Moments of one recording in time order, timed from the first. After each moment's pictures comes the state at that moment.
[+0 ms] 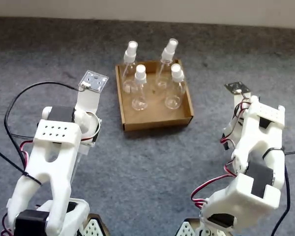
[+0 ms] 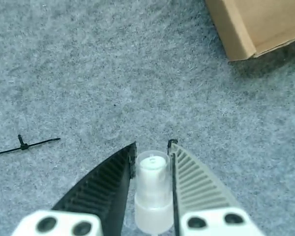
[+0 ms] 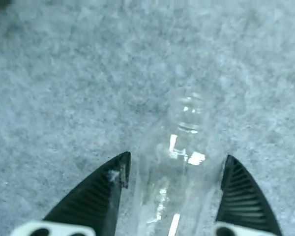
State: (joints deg) left arm -1.5 -26.1 38.5 71.3 -7.2; right arm 19.1 6.6 19.6 69.8 41.1
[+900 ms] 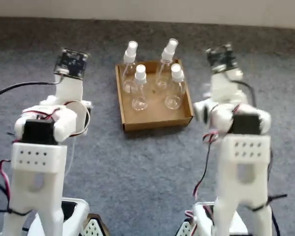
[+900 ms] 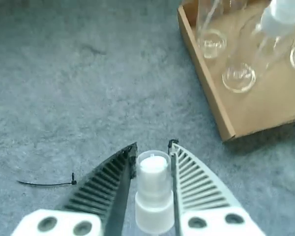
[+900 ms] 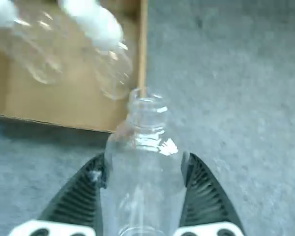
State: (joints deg) left arm -2.6 -42.7 27.7 73.4 -2.5; right arm -8.5 -40.1 24.9 69.8 16.8
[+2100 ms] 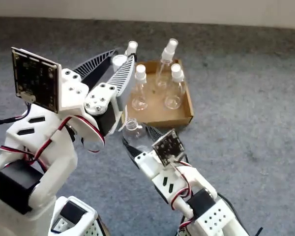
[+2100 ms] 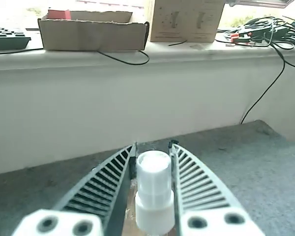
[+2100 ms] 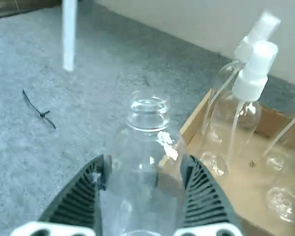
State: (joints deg) left arm 23.3 -51.1 4.4 58.6 10.7; right arm -40.7 -88.6 89.7 18.4 5.3
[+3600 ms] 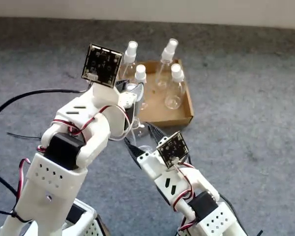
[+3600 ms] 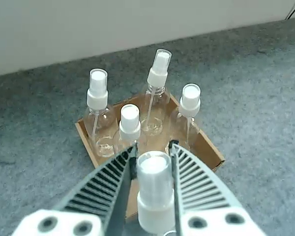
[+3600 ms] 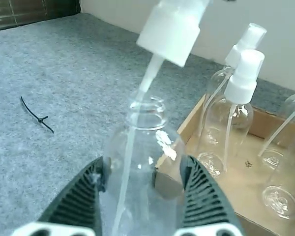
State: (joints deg) left arm 18.6 -46.0 27.2 56.0 11.0; right arm -39.9 -92.3 90.0 21.3 4.9
